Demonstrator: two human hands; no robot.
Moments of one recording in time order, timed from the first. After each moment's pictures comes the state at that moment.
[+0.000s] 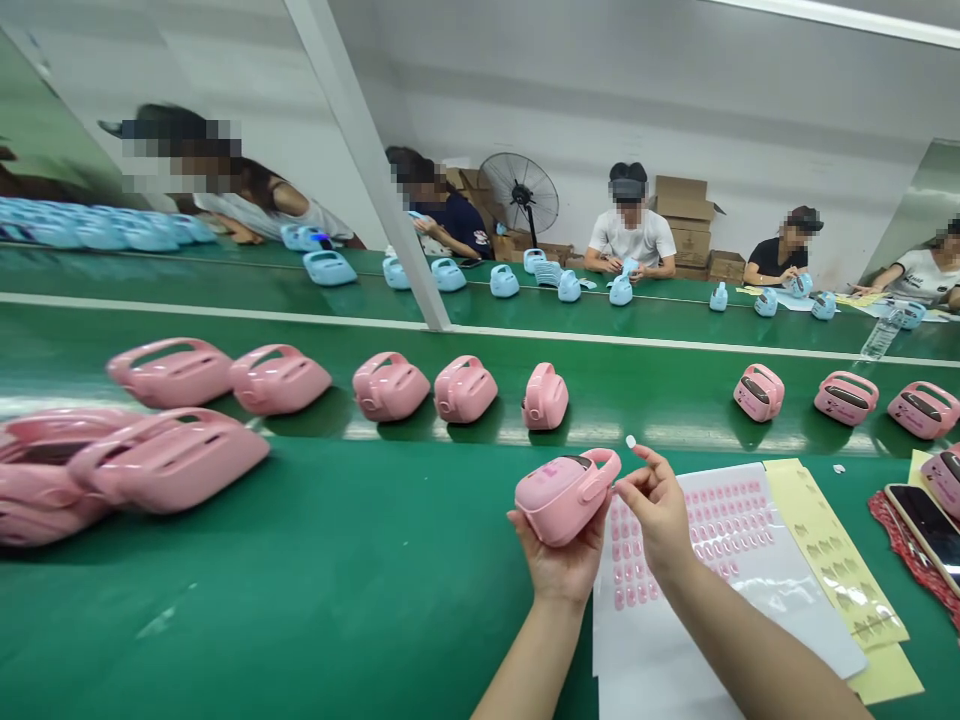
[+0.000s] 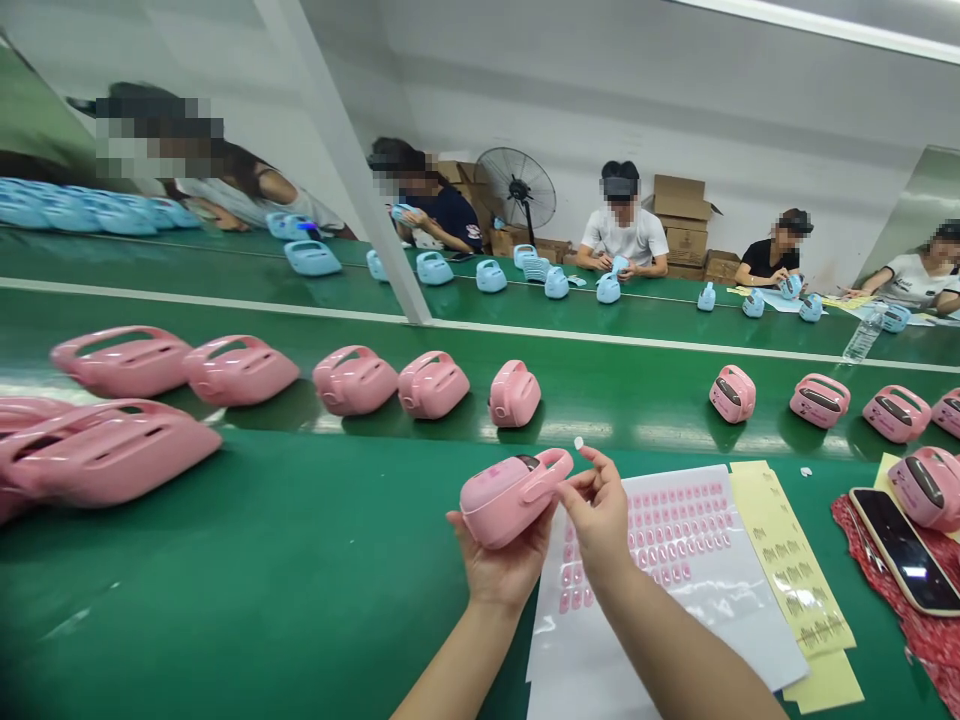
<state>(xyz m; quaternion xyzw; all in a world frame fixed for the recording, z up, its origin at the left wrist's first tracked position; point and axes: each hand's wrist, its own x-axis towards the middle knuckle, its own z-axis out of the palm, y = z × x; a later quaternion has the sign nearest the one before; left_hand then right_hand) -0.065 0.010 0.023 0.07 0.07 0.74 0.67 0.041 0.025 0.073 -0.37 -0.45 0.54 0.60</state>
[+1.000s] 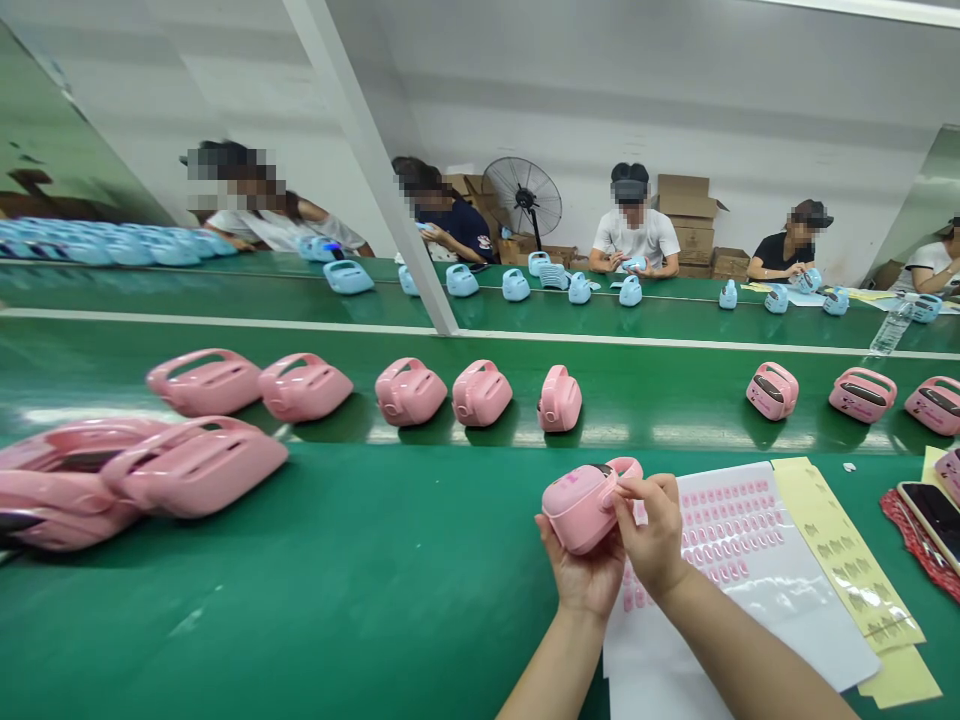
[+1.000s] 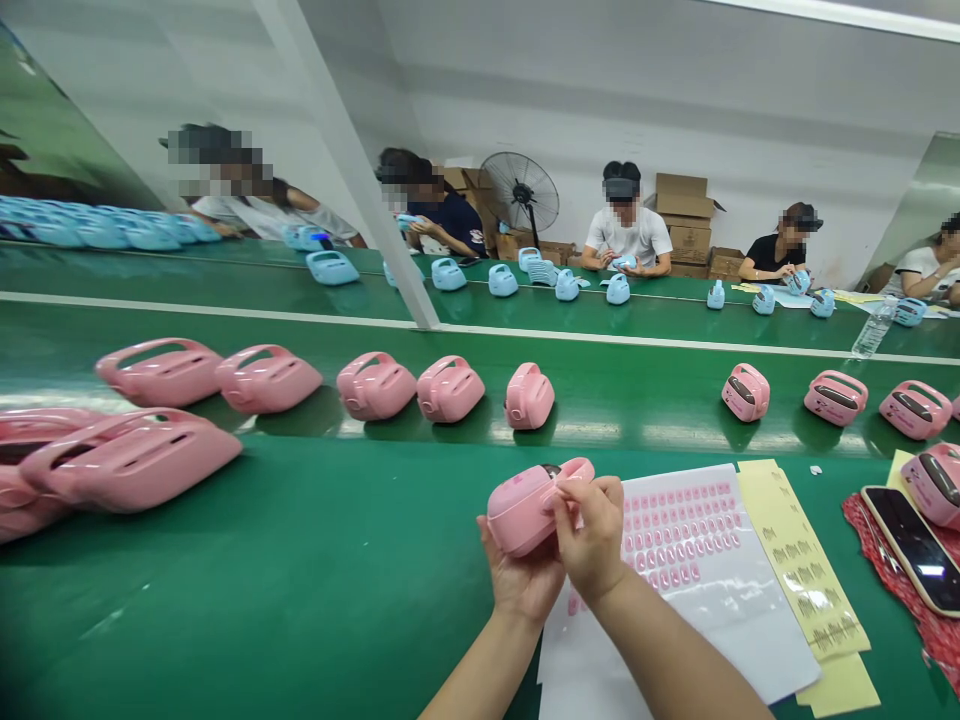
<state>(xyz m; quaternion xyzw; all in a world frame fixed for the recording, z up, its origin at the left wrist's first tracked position) -0.055 0.003 0.022 0.03 0.07 0.70 0.71 0.025 0.016 0.055 -0.42 -0.62 0.22 0.62</state>
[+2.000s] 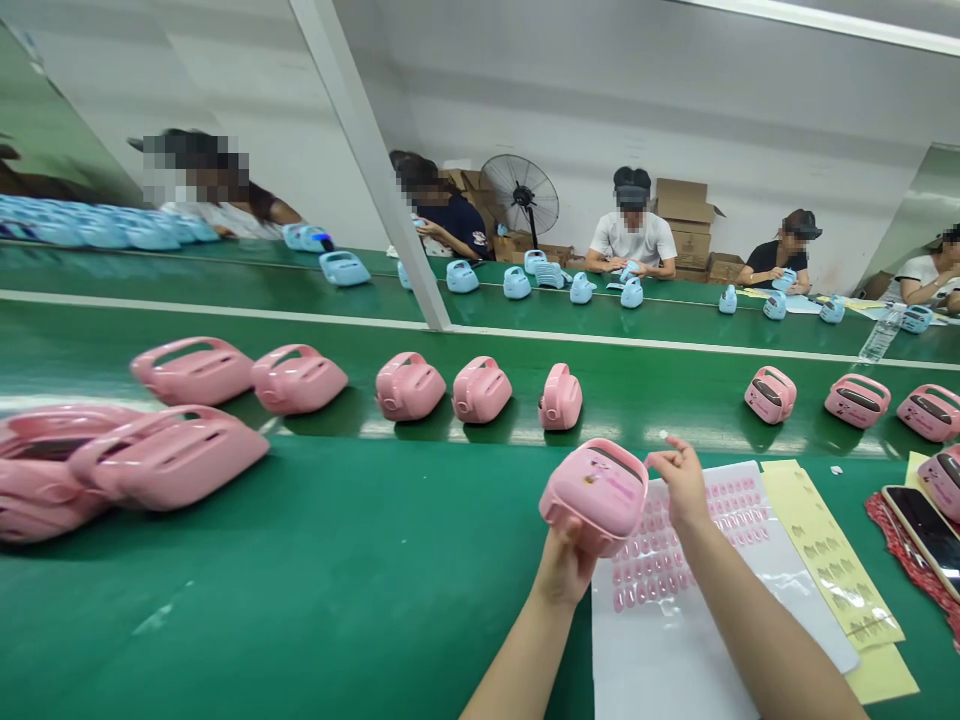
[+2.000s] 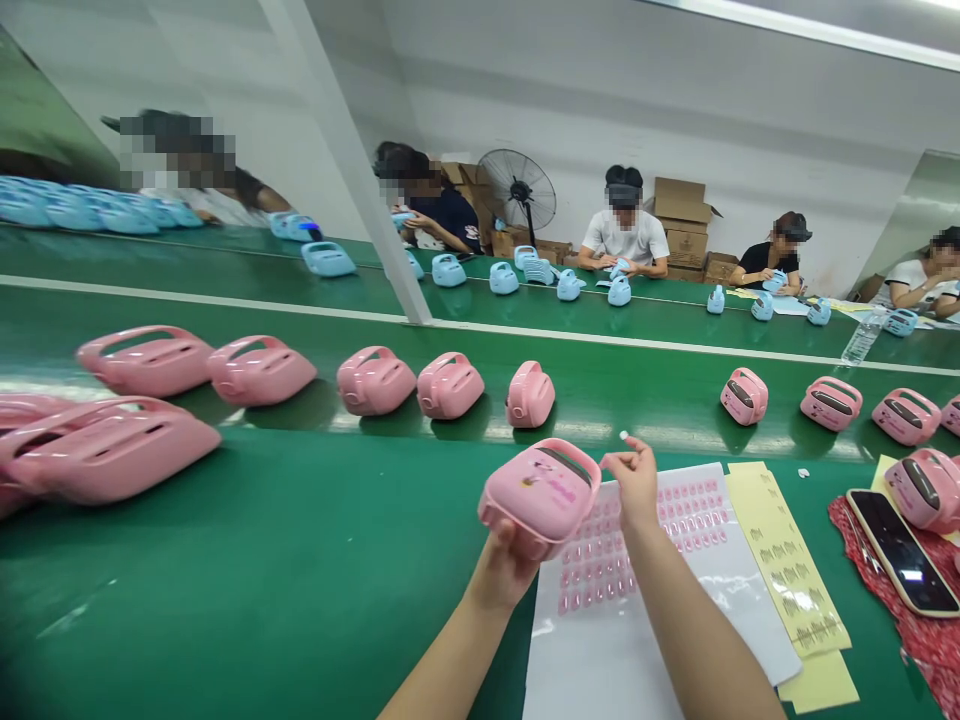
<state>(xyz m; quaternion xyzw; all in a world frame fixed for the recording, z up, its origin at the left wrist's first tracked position) -0.064 -0.002 0.024 0.32 0.27 0.70 0.58 0.064 0.062 0.053 -0.43 -0.38 0.53 0.63</state>
